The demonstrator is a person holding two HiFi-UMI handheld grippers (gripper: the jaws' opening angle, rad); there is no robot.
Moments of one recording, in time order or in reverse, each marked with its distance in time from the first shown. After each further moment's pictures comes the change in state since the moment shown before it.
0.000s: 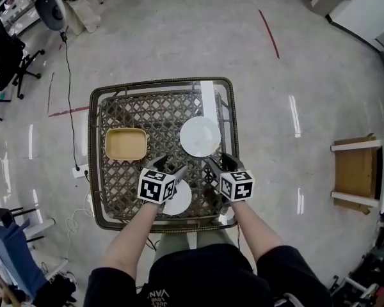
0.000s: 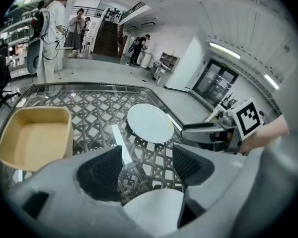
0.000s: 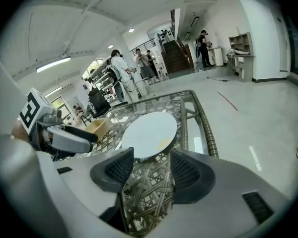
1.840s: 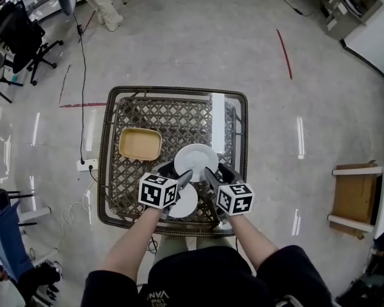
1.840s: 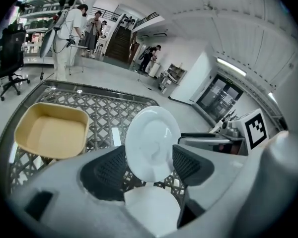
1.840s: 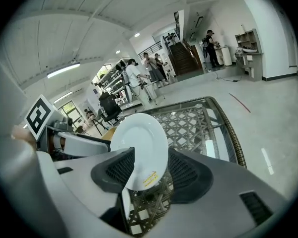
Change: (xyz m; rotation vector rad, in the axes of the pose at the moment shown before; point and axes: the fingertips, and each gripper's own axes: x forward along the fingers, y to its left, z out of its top) left arm -0.039 -0.003 0.016 -0.138 -0.097 0.000; right arm -0.014 0.066 0.029 -0.008 -0.034 0.116
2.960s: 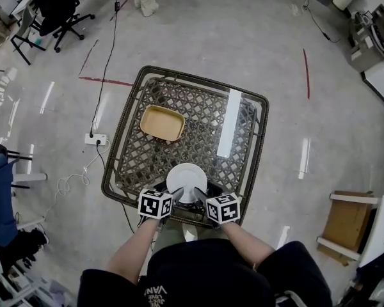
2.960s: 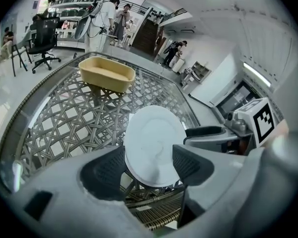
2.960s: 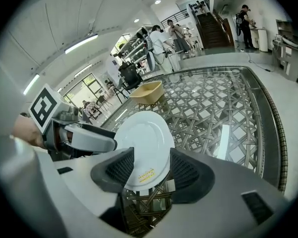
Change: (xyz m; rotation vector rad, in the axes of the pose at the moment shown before) left arm -0.064 0.022 -0.151 -0.232 0.067 0.175; right arm -0.009 0.082 -0.127 -0.179 0.340 0.200
